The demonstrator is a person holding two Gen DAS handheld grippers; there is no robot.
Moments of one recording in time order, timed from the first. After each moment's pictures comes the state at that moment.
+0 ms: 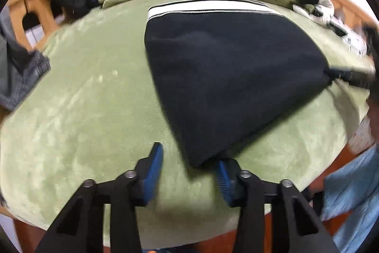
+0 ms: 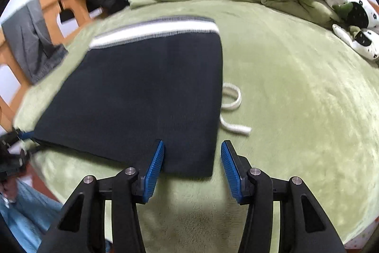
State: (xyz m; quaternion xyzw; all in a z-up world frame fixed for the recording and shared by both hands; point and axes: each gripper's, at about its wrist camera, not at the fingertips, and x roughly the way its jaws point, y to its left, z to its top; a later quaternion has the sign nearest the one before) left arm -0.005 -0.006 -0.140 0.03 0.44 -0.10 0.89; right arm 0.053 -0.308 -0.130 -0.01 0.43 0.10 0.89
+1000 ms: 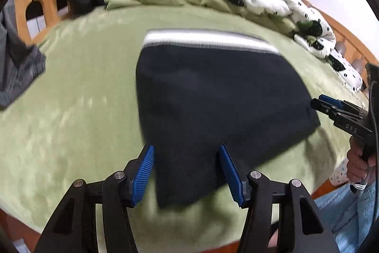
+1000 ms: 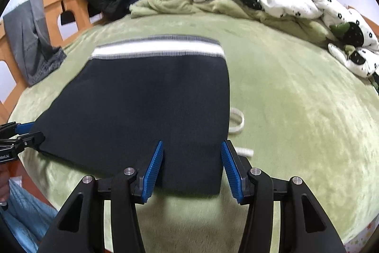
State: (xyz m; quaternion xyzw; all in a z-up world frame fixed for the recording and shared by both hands) left arm 0.018 -0.017 -0.100 -0.02 0.41 -0.09 0.91; right arm 0.053 -0.291 -0.100 -0.02 0.38 0.09 0.92
